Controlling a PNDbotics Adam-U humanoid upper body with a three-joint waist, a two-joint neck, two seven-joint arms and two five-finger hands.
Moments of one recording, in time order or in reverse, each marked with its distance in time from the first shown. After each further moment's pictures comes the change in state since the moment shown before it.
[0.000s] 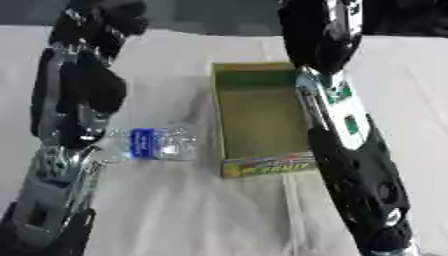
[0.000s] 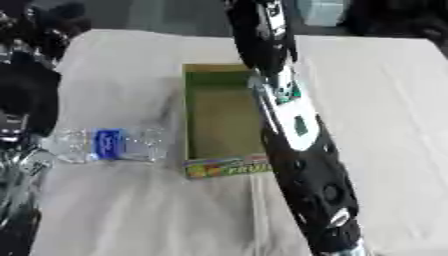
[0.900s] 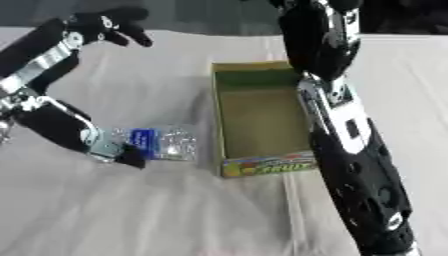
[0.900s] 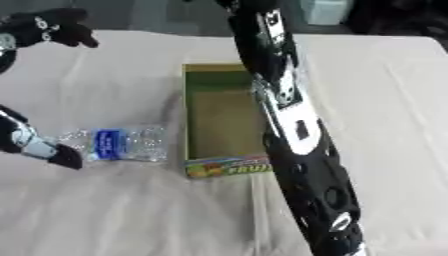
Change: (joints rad) left arm -0.155 0.436 -0.011 -0.037 -0.403 0.226 -0.444; right arm 0.019 -0.001 0.002 0.001 0.007 -0.001 0.026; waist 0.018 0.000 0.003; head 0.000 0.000
